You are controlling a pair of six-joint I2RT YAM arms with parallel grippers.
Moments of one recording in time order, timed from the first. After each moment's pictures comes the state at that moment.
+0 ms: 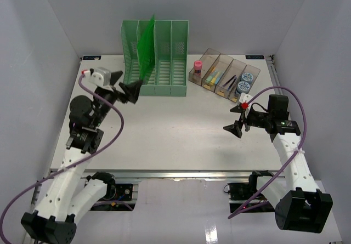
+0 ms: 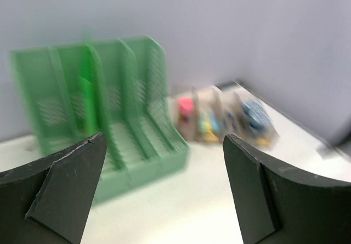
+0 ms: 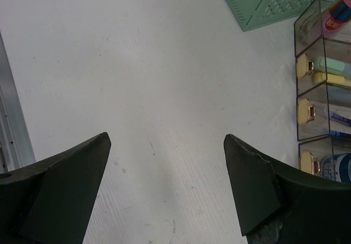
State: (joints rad) left arm -0.28 0.85 0.92 0.17 0.21 -0.13; right arm -0.04 0.95 0.77 -0.58 -1.04 -0.85
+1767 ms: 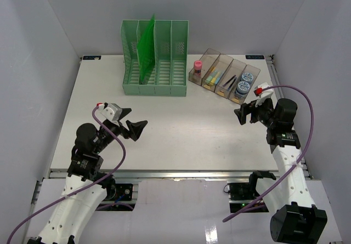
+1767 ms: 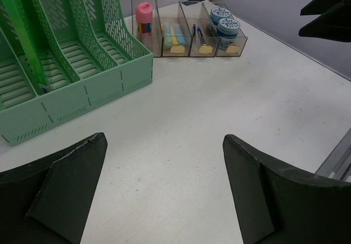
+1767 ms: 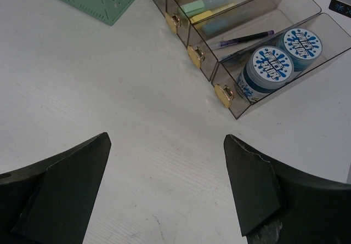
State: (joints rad) left arm -0.29 0.45 0.54 -0.07 0.43 -0.07; right arm -0.09 0.81 0.64 -0.18 -0.57 -0.26
